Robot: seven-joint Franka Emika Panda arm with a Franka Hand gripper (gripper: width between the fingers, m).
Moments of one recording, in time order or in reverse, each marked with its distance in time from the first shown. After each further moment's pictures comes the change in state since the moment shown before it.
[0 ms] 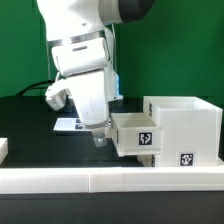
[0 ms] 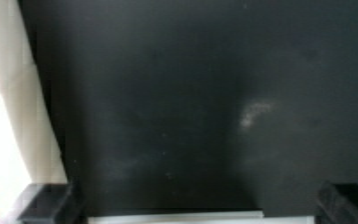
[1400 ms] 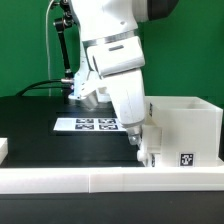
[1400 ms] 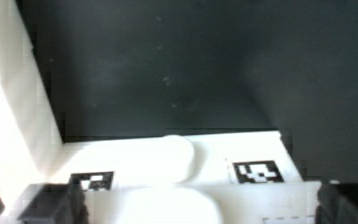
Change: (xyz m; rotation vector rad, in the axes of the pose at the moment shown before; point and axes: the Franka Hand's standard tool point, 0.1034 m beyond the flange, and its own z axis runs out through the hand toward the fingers) arm 0.051 0.003 0.007 0.007 0.017 0.037
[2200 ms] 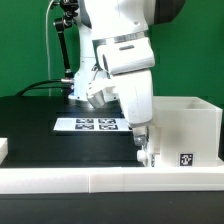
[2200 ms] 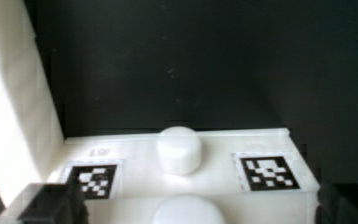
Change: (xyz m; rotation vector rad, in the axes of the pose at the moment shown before) arm 0.007 0.001 0.003 -0.017 -0.037 -0.009
